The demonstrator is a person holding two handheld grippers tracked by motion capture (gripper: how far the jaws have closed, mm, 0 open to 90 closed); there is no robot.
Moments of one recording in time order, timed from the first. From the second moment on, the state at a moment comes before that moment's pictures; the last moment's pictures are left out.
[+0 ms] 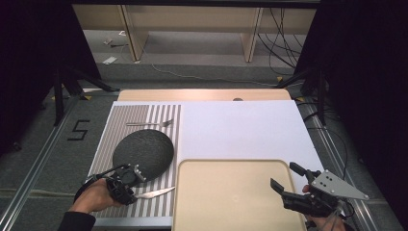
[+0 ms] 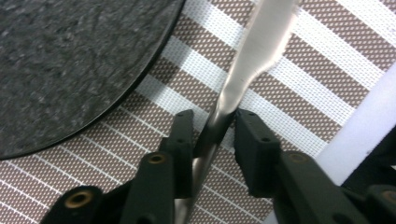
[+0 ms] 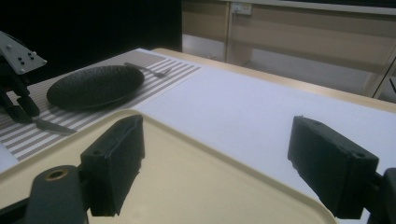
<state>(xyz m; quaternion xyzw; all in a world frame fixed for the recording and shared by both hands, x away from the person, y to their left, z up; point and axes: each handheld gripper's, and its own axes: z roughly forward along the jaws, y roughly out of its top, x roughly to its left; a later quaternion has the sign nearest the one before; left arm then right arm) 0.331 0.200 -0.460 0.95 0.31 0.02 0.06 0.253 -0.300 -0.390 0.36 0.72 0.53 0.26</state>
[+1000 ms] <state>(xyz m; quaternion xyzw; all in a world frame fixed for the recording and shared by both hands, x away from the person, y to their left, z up) 0.327 0.191 -0.447 0.95 0.29 0.00 0.07 0.254 -0.300 -0.390 0.36 0.72 0.52 0.26</state>
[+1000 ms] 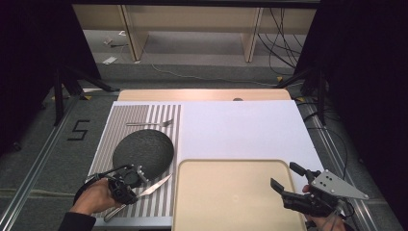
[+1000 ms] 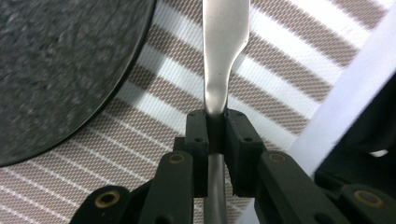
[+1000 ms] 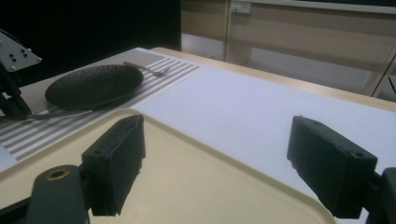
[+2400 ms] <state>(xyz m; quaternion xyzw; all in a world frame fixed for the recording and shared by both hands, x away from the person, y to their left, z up) 0.319 0.104 -0.398 0.91 0.30 -0.10 0.28 0.254 -0.300 -0.391 0.36 0.72 0.53 0.26</state>
